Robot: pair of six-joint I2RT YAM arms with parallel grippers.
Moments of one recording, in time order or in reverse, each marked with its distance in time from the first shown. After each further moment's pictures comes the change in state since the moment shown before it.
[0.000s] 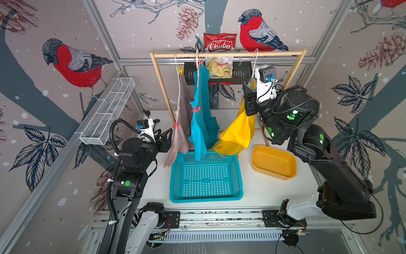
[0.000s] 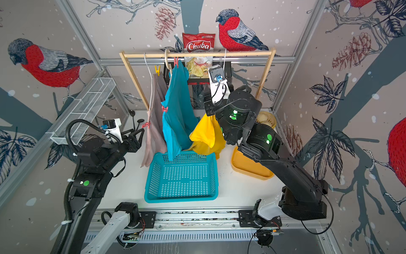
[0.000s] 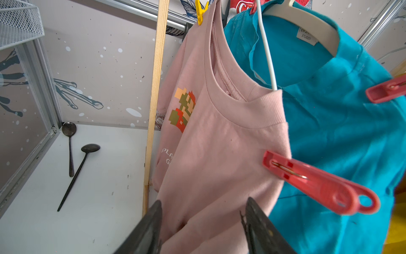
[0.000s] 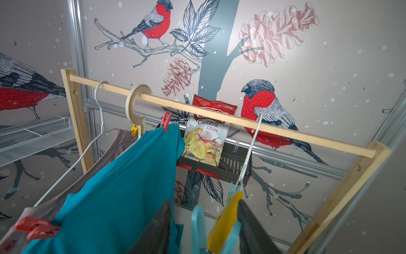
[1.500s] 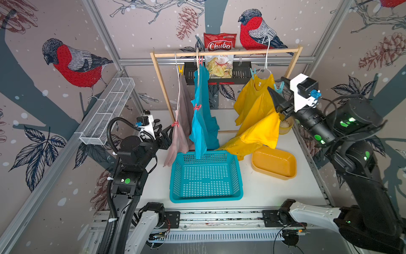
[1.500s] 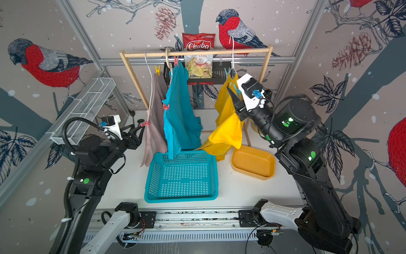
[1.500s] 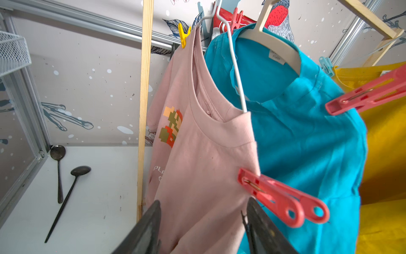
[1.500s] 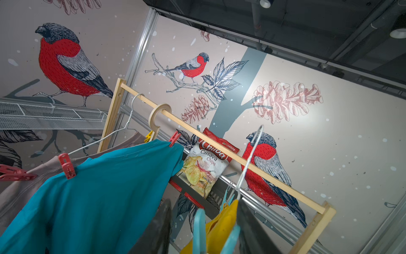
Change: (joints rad) left arm 0.000 0.021 0.048 0.069 0.035 0.026; right arm -0.334 -0.296 -0.205 0.056 -0.651 -0.223
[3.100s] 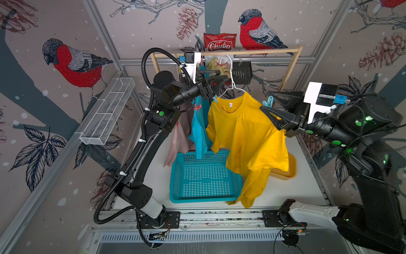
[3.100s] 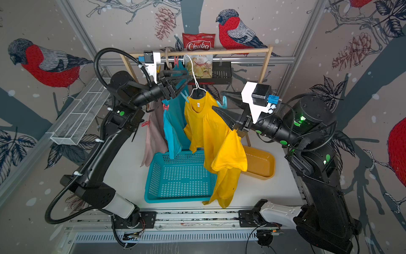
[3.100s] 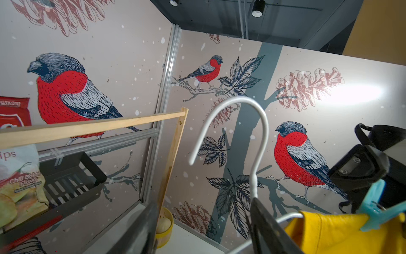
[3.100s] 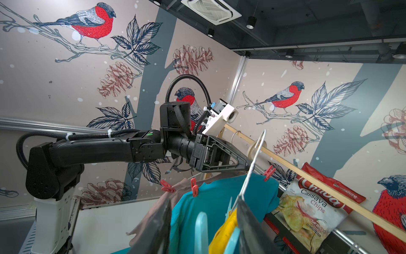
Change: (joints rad) left arm -0.376 0.846 0.924 0.346 0.449 -0.237; right arm -0.003 0.041 0.130 -0.138 -0.529 0.255
